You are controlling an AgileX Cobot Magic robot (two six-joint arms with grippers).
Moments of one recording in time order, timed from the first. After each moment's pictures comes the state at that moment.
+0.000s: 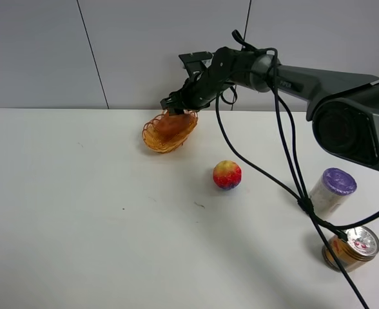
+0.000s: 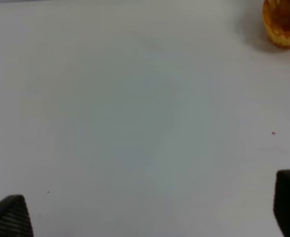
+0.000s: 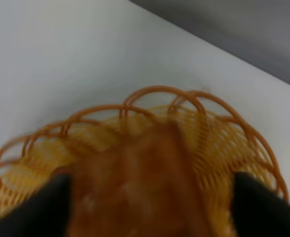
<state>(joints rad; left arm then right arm) -0.04 -0.01 -0.51 0.02 1.05 -0.03 0.46 2.39 -1.99 0.36 0.55 -0.26</state>
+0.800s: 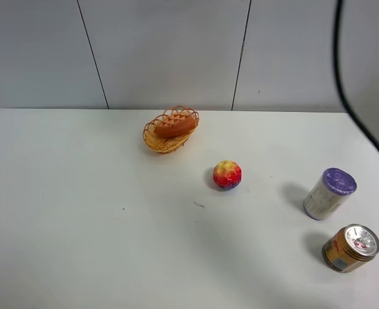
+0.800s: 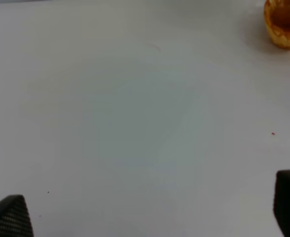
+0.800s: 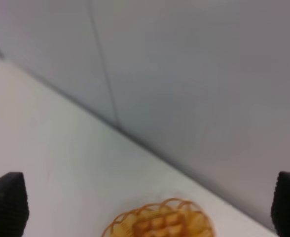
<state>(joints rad) -0.04 -0.01 -0.51 0.02 1.05 -0.03 0.50 1.77 -1.99 0.21 0.78 -0.12</state>
